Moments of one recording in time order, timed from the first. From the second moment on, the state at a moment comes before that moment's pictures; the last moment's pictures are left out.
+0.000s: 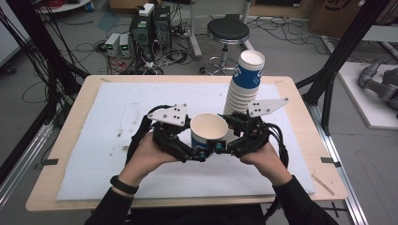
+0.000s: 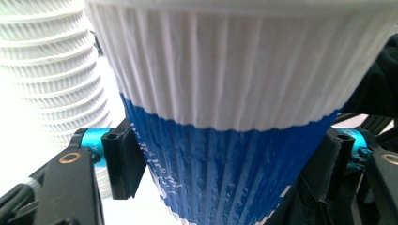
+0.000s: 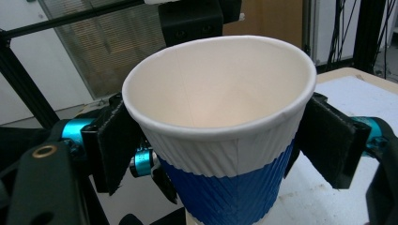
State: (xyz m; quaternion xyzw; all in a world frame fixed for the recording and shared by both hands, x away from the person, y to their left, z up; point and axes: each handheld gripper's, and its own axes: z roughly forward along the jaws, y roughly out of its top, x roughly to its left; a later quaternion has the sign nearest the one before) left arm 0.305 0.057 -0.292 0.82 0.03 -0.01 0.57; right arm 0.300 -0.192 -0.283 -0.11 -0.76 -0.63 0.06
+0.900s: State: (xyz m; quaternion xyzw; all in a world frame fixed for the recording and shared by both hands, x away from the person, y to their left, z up) left arm 0.304 0.056 -0.290 0.80 0.05 -0.03 0.59; right arm 0.296 -0.187 -0.285 -0.10 -0.77 -0.63 0.04
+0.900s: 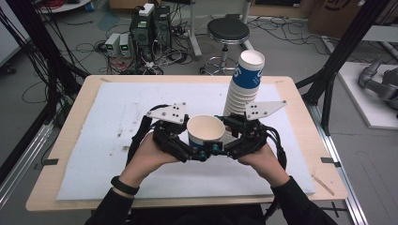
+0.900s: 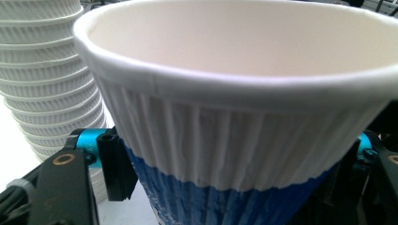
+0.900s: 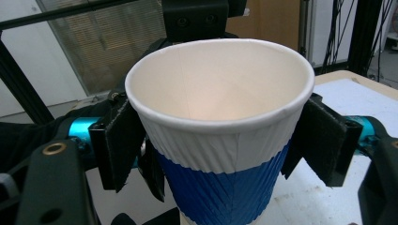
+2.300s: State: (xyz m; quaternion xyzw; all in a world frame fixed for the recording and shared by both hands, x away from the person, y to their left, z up) left arm 0.306 0.077 -0.278 0.79 0.06 0.00 0.61; right arm 0.297 -0.206 -0.281 -0.10 -0.76 -0.64 -0.02
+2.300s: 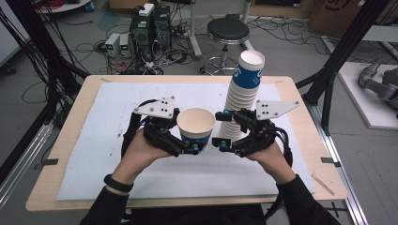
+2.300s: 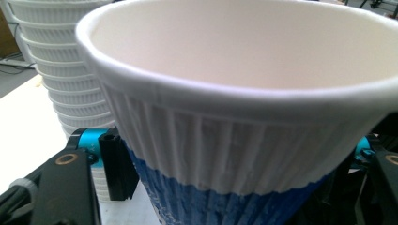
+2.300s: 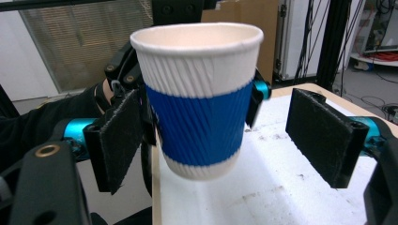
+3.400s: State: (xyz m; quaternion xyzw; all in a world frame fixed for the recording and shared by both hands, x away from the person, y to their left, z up) left arm 0.303 0.086 -0.268 0.78 0.07 0.03 0.62; right arm 0.299 -0.185 -0.305 -0.10 -0.79 -0.60 0.00
